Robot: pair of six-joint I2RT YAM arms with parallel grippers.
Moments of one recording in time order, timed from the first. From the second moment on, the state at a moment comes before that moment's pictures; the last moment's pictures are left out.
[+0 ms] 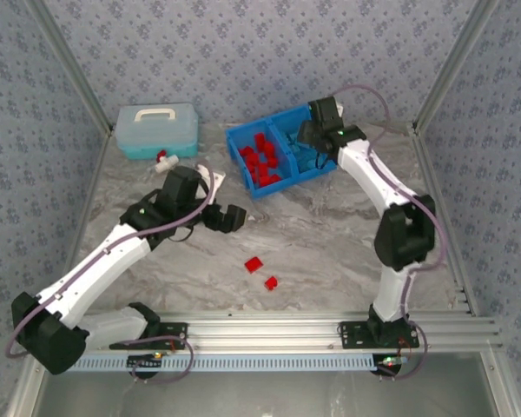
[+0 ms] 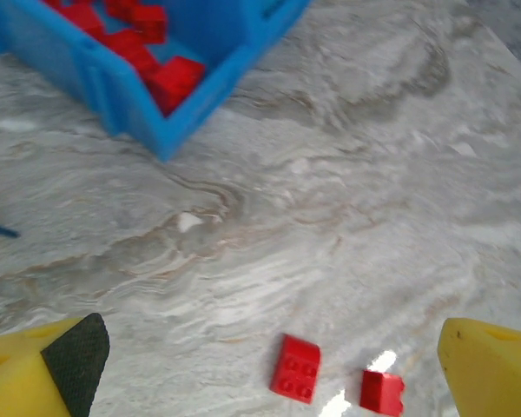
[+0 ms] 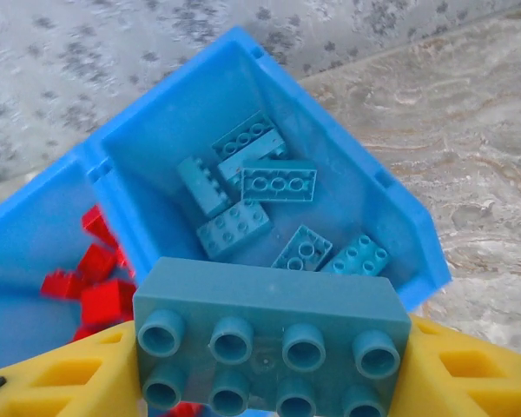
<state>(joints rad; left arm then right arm) -0.66 1.13 1.03 -0.60 0.18 -0.20 0.34 1.97 1.85 -0.62 0.23 0.58</state>
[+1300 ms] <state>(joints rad) -0.76 1.27 0.94 -0.58 0.19 -0.17 0.36 1.66 1.74 -0.71 0.04 0.52</state>
